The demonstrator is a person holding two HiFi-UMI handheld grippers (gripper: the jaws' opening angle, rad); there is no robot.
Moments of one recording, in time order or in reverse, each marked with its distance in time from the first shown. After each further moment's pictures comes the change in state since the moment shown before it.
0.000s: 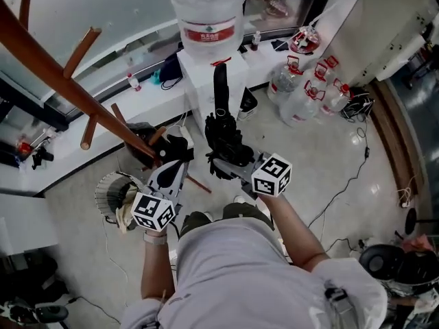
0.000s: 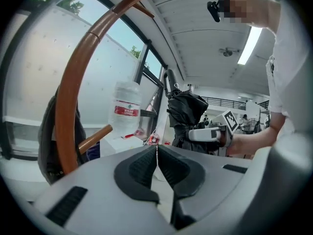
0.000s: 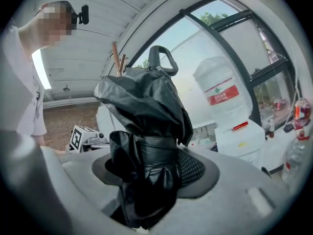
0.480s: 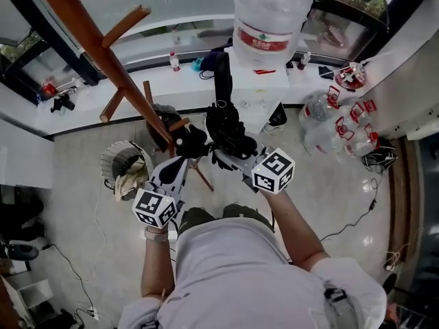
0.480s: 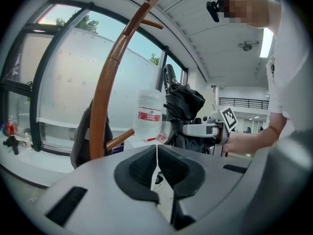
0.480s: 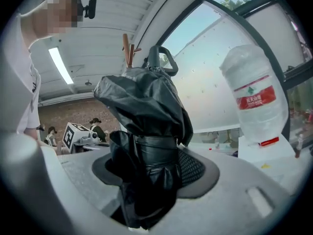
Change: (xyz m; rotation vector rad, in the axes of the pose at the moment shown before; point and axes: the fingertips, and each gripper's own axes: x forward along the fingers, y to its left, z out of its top) left arm -0.019 0.013 0.004 -0.065 -0.079 0.308; right arm 0.052 -0.006 0.027 -0.142 0.091 0.249
